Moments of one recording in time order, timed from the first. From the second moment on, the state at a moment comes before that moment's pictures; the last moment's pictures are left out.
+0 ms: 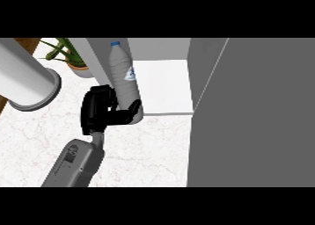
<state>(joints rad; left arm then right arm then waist) -0.34 0.07 -0.19 -1.28 0.27 0.45 -0.16 0.56 -0.09 0.37 -2.11 -0.22 0.16 -0.20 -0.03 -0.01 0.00</state>
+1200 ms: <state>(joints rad) -0.38 0.12 -0.37 -1.23 0.00 0.78 -0.09 0.49 -0.10 0.36 -2.07 -0.24 0.18 -0.18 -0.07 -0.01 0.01</state>
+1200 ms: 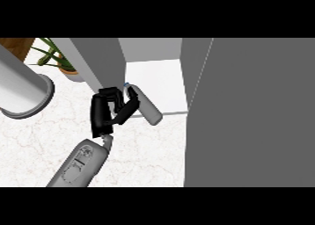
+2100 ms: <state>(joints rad) -0.47 0.14 -0.47 -1.14 -0.09 0.86 0.01 0.48 -0.10 0.35 -2.05 -0.26 0.19 -0.20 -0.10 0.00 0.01</state>
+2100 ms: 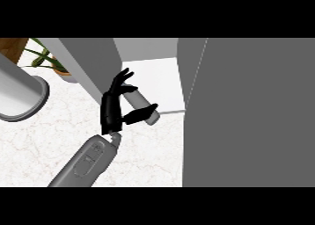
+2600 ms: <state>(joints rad) -0.48 0.08 -0.40 -1.13 0.06 0.82 -0.09 0.49 -0.10 0.35 -2.06 -0.25 0.18 -0.21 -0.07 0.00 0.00</state>
